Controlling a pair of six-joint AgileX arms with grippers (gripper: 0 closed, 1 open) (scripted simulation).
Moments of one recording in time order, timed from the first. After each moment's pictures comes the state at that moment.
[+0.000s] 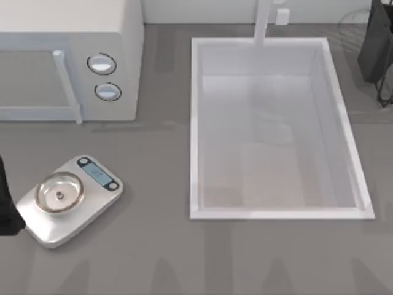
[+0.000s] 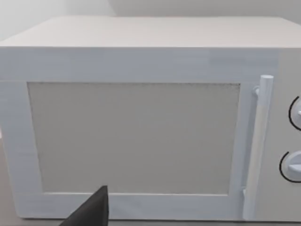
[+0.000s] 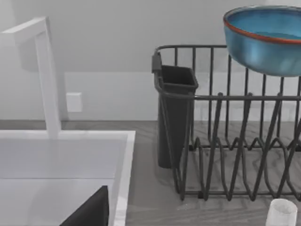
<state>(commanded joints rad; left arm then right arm) 0.00 0.00 0.00 0.00 0.00 0.00 0.00 0.00 0.00 0.00 0.00 0.00</state>
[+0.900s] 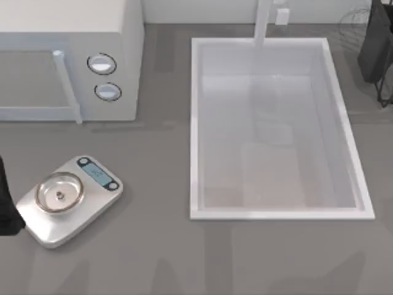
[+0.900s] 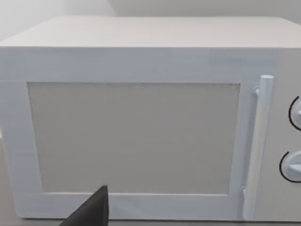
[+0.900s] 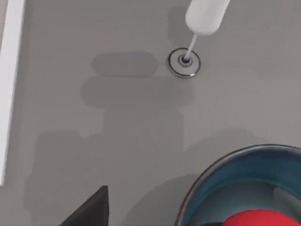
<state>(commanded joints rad) 0.00 0.00 0.00 0.00 0.00 0.00 -0.19 0.68 0.45 -0.52 0.00 -0.19</state>
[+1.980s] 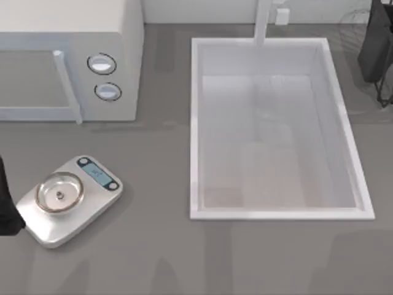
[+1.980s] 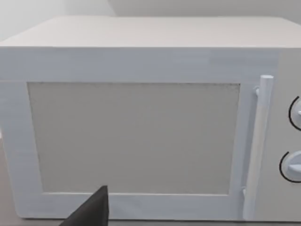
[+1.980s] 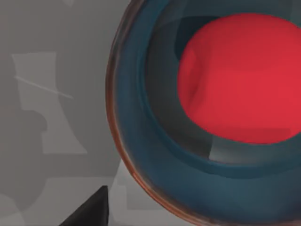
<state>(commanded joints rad) 0.00 0.00 0.00 0.00 0.00 0.00 -0.39 1.41 0.92 -1.08 0.00 -0.39</state>
